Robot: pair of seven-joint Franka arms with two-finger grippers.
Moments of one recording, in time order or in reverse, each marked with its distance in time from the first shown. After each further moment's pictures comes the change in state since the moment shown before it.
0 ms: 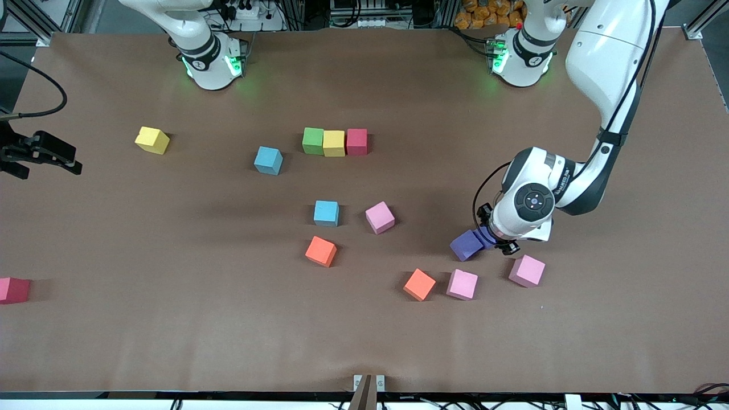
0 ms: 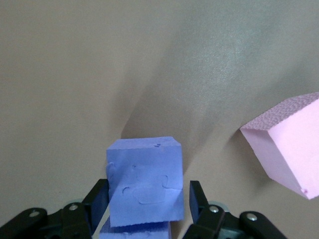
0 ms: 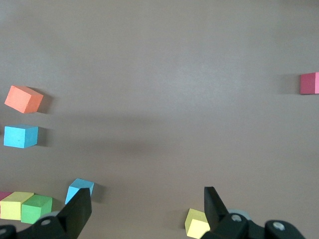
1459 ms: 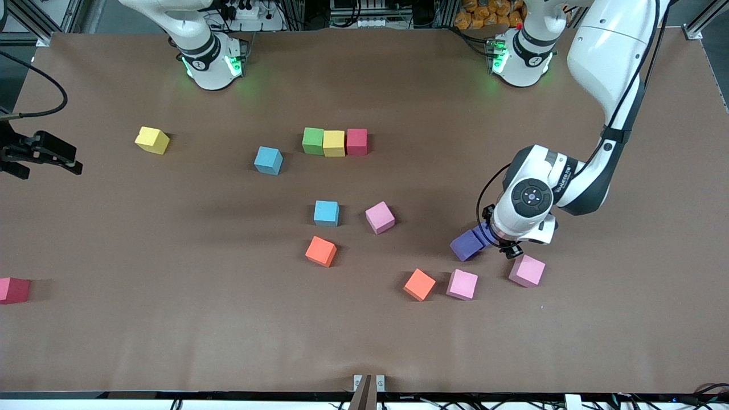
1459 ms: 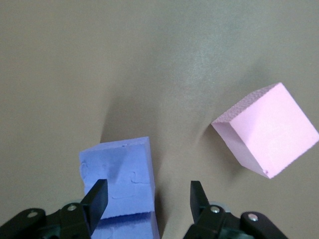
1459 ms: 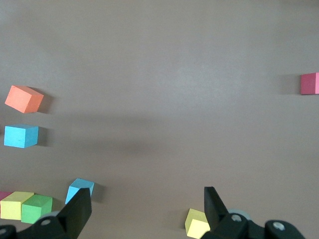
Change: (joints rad) left arm 0.001 -0.015 -0.005 0.017 0.080 -0.006 0.035; right arm 0.000 0.000 0.001 0.000 0.000 0.000 0.000
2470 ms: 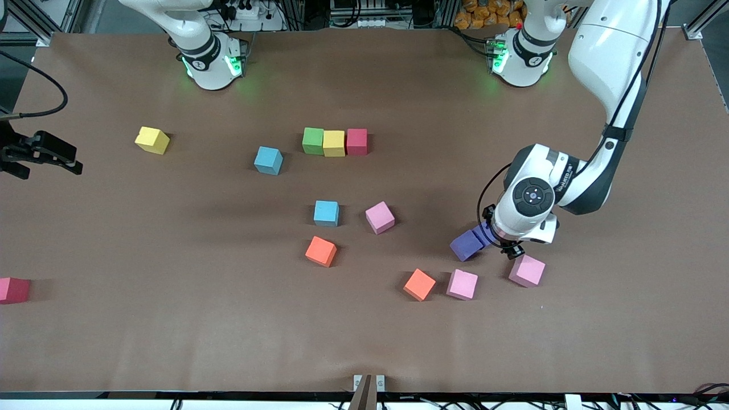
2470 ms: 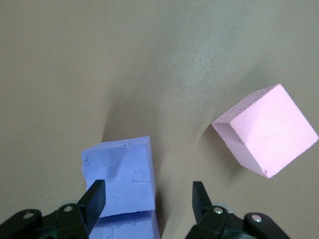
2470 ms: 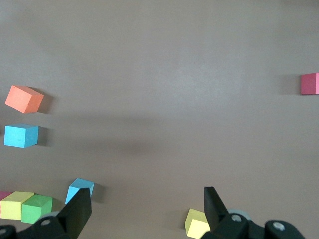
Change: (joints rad) left arm -0.002 -0.003 -0.003 -0.009 0.000 -0.006 0.000; right arm 0.000 0.000 0.000 0.000 0.000 0.000 0.000
